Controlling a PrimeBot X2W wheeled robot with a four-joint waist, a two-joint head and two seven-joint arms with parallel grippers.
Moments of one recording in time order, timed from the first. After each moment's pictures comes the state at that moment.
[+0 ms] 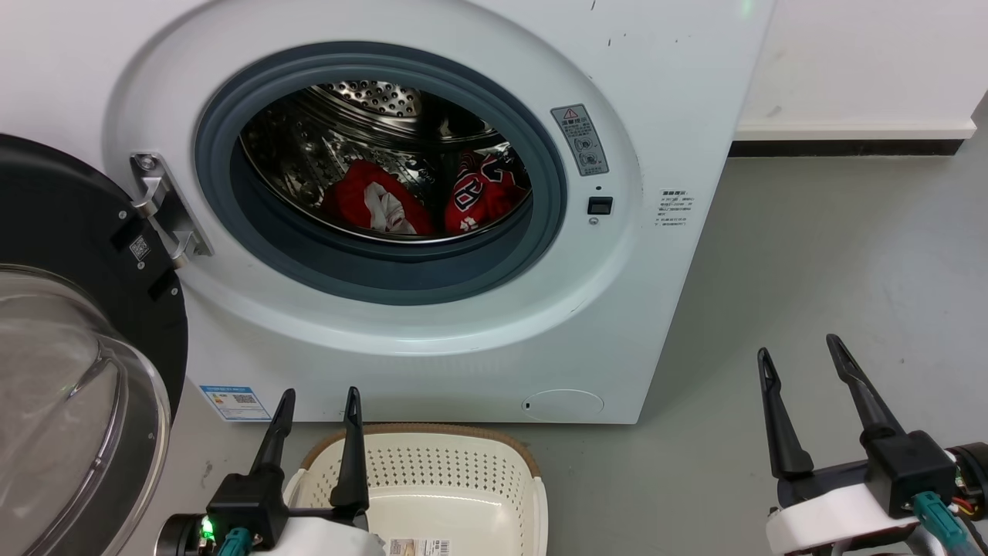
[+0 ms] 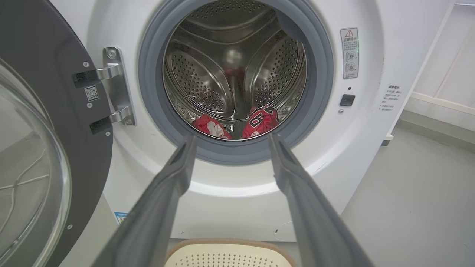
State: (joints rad) left arm 0.07 0.08 -0.13 0.00 -0.16 0.07 -0.22; right arm 0.04 -0.05 -0.01 -0.04 -0.08 0.13 -0.22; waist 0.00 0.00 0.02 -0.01
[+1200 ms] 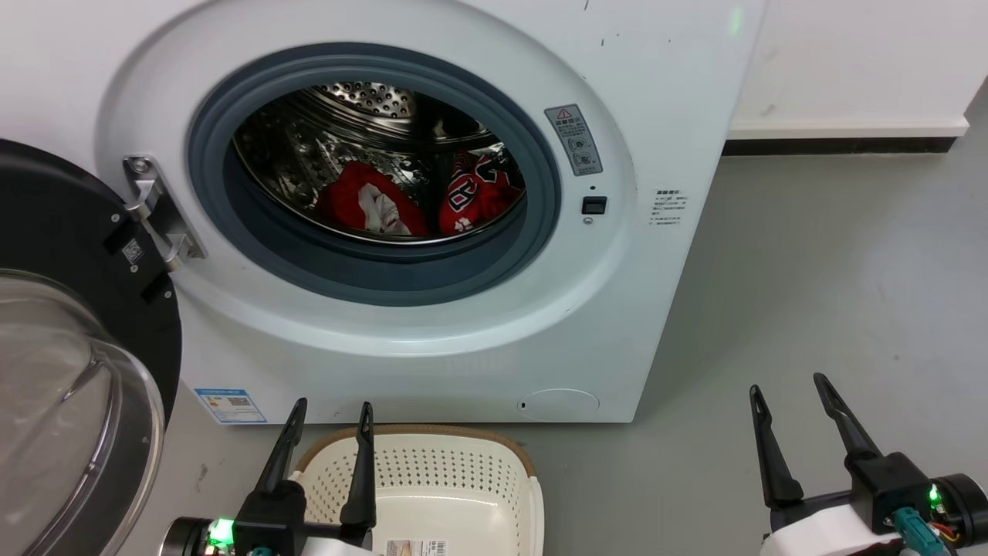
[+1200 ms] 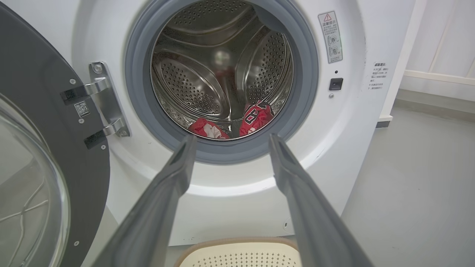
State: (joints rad) left arm 0.10 0.06 -0.12 0.02 -0.02 0.02 -0.26; right arm 0.05 -0.05 -0.01 0.10 -0.09 0.13 -0.26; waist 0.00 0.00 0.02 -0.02
